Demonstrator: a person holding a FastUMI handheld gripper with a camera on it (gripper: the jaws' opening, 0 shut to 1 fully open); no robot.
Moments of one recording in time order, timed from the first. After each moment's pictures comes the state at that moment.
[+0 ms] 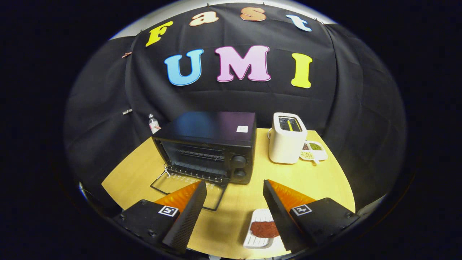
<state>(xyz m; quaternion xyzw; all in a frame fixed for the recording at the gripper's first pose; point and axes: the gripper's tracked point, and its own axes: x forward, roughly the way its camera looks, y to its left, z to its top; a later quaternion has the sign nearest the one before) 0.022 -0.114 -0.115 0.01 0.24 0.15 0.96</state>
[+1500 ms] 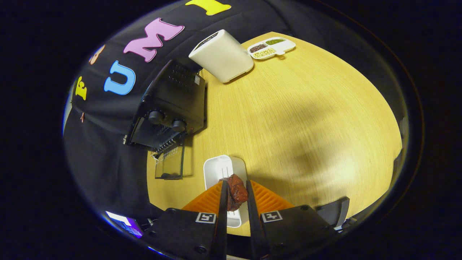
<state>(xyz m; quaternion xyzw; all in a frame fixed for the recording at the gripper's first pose) -0.009 -0.229 -0.279 0.29 0.51 0.14 0.80</state>
